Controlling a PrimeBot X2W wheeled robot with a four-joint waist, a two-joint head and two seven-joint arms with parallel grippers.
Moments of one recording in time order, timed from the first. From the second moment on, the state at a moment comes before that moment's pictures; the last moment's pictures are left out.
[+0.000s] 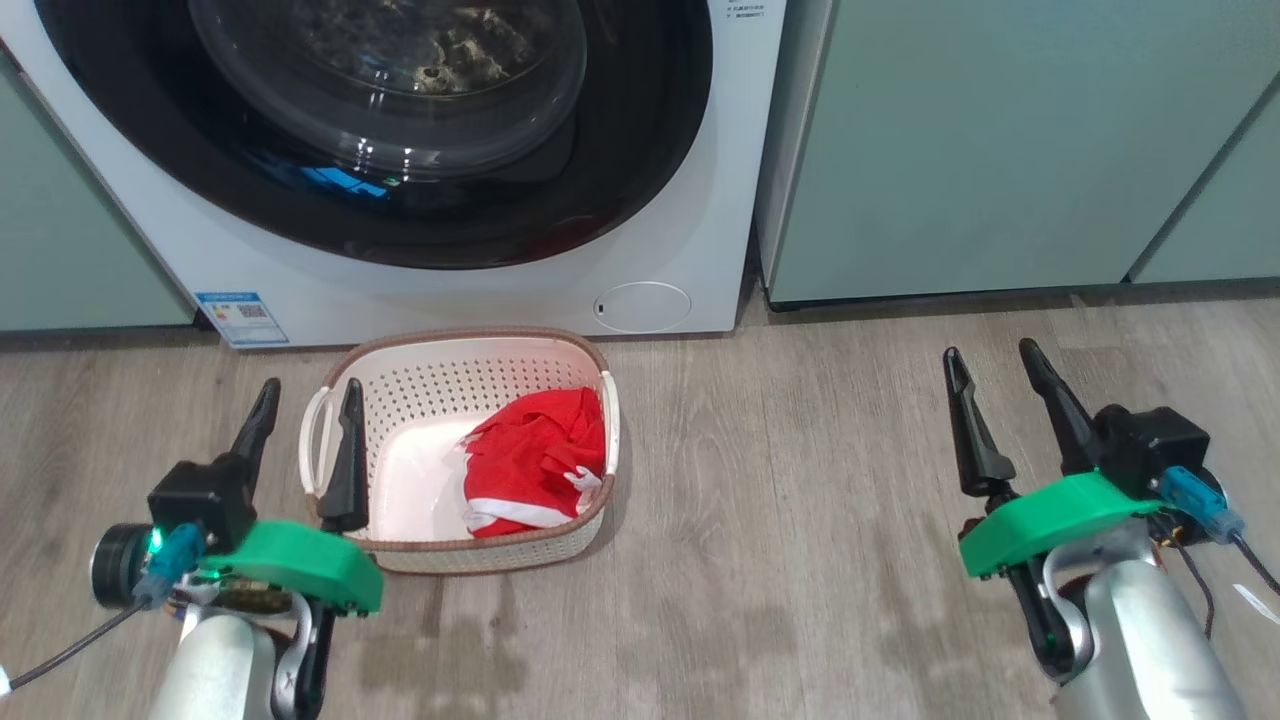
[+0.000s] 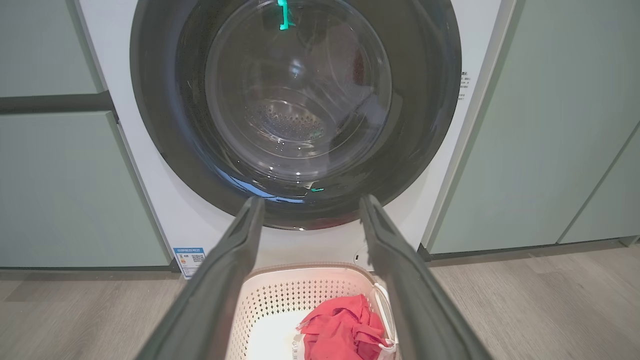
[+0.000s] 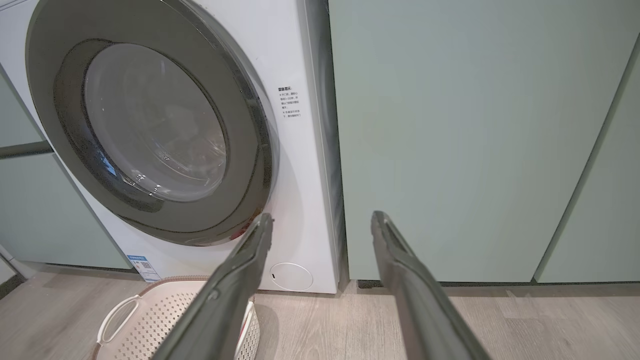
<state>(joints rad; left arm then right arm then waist) -0.13 0.13 -0.07 0.23 -0.23 -0.02 -0.25 -0.18 -0.05 -0.01 0.30 0.19 0.13 -0.20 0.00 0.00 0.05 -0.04</state>
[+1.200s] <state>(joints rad) -0.14 0.14 -0.08 0.22 -0.23 -0.02 -0.25 -0.18 -0.05 -0.01 0.32 0.21 0.13 -0.21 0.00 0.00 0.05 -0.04</state>
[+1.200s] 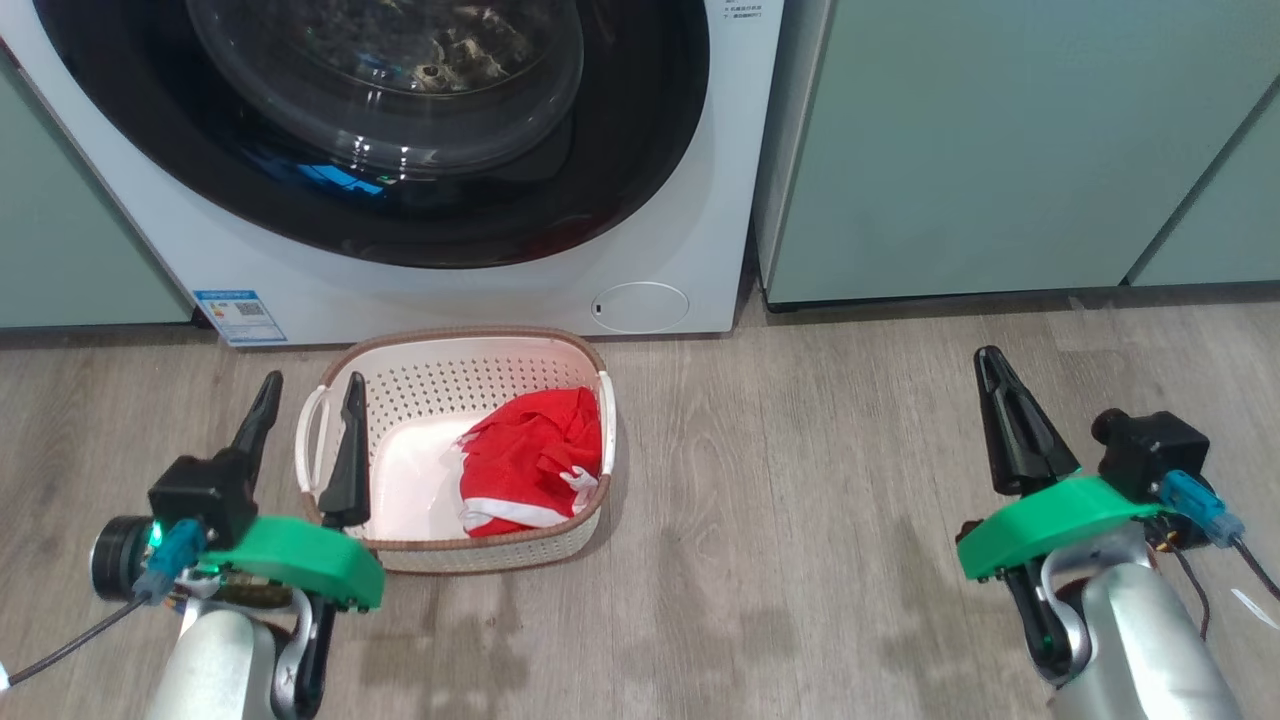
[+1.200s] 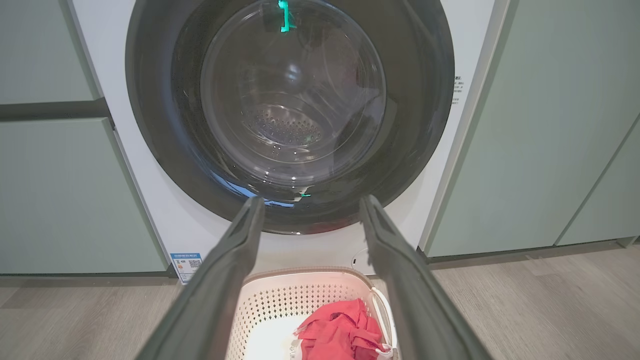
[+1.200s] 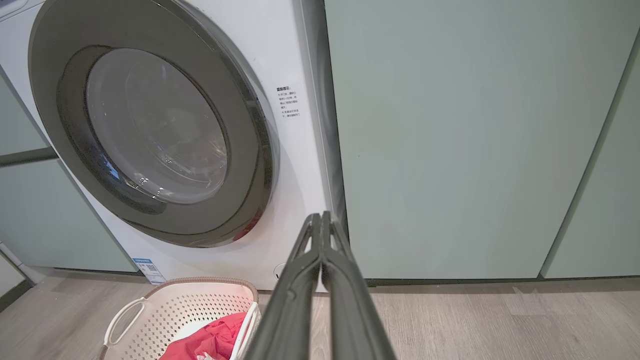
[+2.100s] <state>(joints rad) -0.23 0.14 -0.07 0.13 -0.23 -0.03 -0.25 -0.47 -0.05 -0.10 0.39 1.50 0.13 0.01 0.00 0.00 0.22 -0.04</state>
